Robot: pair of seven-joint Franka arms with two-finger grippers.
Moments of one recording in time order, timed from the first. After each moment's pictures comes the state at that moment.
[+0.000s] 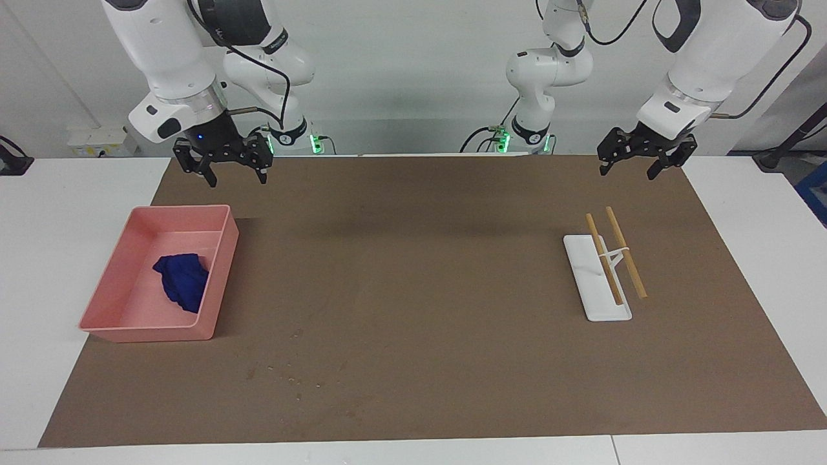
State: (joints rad) left arm 0.02 0.01 -0.11 -1.56 -0.03 1.50 0.09; right arm 0.02 -0.04 0.07 -1.66 0.03 1.63 0.05
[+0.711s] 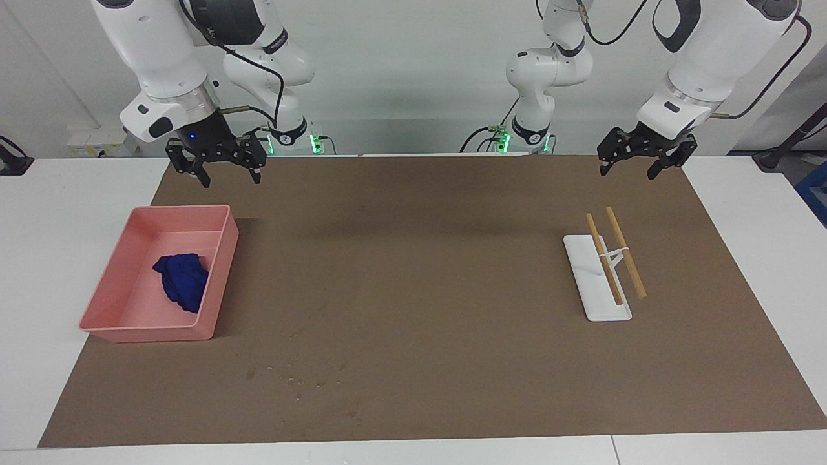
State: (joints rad) left arm 0.02 0.01 -0.11 -1.56 -0.03 1.50 0.09; right arm 0.03 -0.04 0.03 -1.66 0.03 1.63 0.03
